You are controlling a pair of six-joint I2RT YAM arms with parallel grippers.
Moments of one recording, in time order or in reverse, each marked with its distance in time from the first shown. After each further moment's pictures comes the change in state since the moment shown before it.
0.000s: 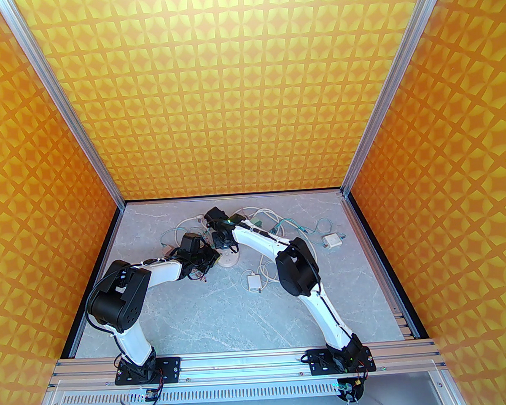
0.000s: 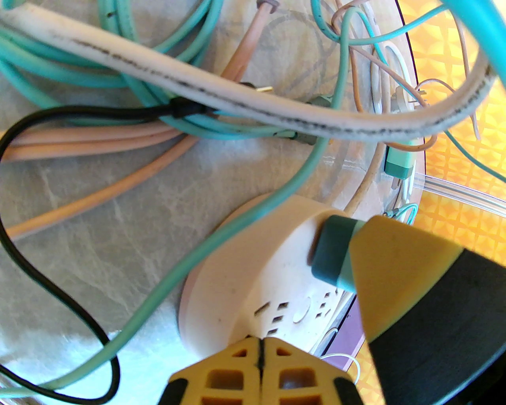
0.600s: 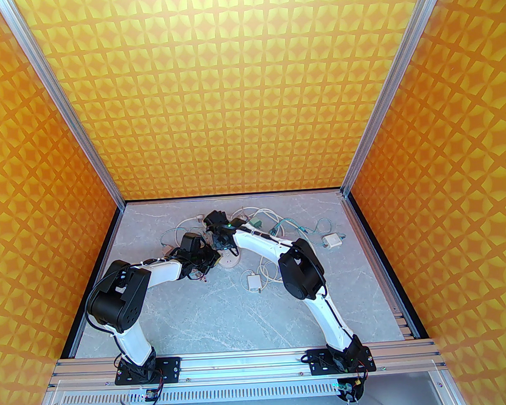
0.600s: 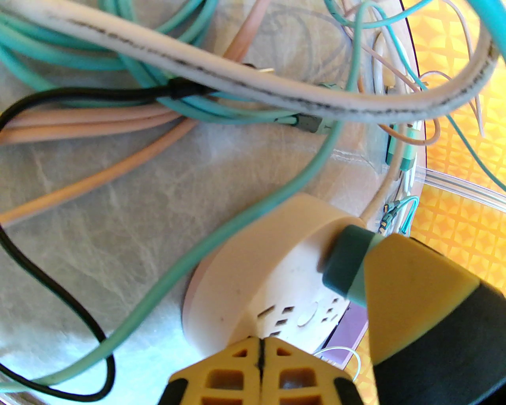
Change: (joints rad) left arm -0.001 0.001 0.004 -0.007 0.019 0.004; right arm -0.003 -0.017 -0.007 -0.005 0.003 0.017
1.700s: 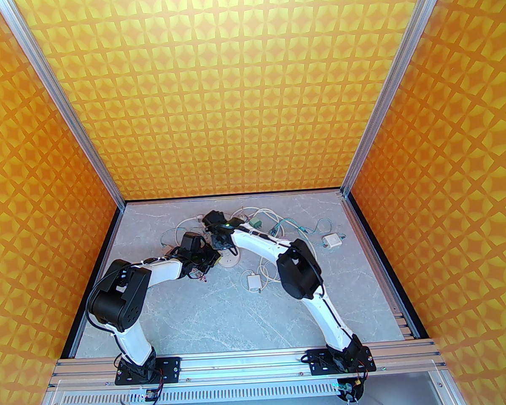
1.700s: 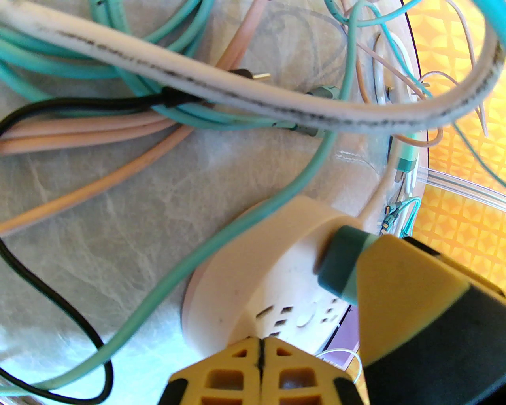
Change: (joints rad) left arm 0.004 0.006 0.017 -0.028 0.000 0.012; right arm 0.045 0.056 0.096 -0.060 0.101 -0.056
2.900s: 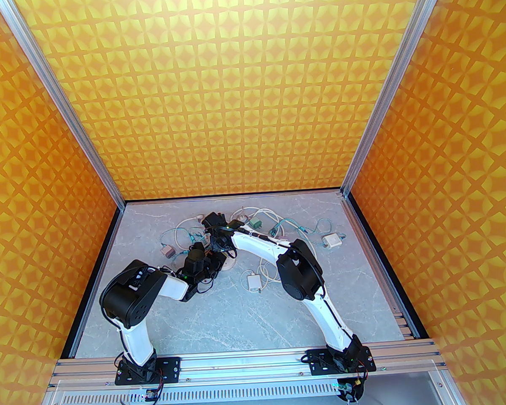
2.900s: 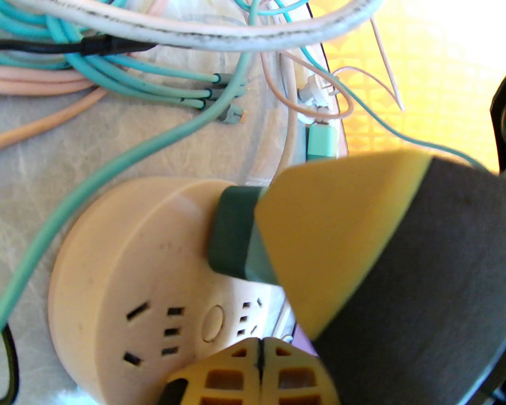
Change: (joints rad) left arm -0.118 0.081 -0.283 0.770 -0.167 -0.192; right arm -0.010 -0.044 -0.097 0.080 -0.103 0.129
